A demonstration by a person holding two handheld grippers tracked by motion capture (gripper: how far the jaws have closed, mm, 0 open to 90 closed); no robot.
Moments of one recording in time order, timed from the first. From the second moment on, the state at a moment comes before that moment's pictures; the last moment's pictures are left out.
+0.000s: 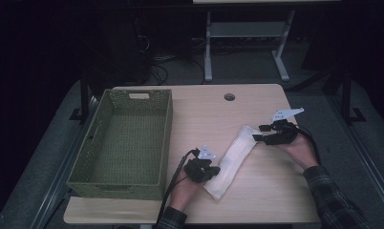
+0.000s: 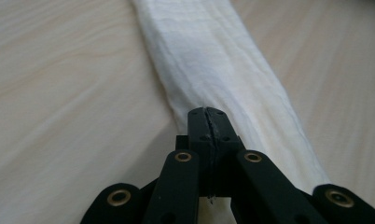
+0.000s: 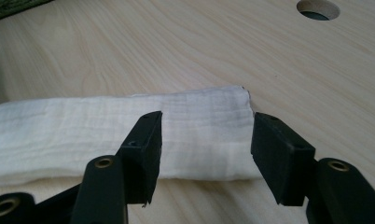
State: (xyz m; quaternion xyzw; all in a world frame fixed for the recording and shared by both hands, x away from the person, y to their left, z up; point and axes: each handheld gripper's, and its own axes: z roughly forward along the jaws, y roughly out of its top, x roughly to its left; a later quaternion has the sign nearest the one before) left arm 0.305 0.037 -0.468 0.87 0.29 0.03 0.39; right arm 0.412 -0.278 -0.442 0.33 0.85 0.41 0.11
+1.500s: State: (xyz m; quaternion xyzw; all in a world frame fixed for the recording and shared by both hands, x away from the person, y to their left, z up) left arm 0.302 -0.056 -0.450 0.91 0.08 0.00 0.41; right arm 0.413 -0.277 -0.444 0.33 0.85 0.39 0.11
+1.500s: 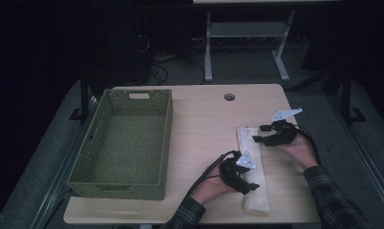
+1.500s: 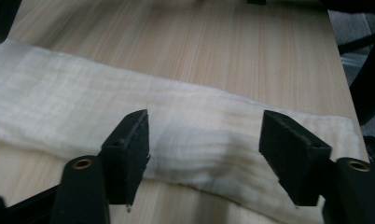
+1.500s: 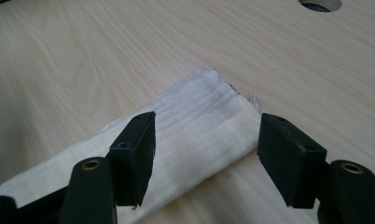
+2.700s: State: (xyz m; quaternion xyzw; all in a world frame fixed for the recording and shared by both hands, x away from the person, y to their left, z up) left arm 0.307 -0.058 -0.470 0.92 0.07 -0.04 0.39; right arm 0.412 -0.273 -0.443 0.26 0.87 0.41 0.08
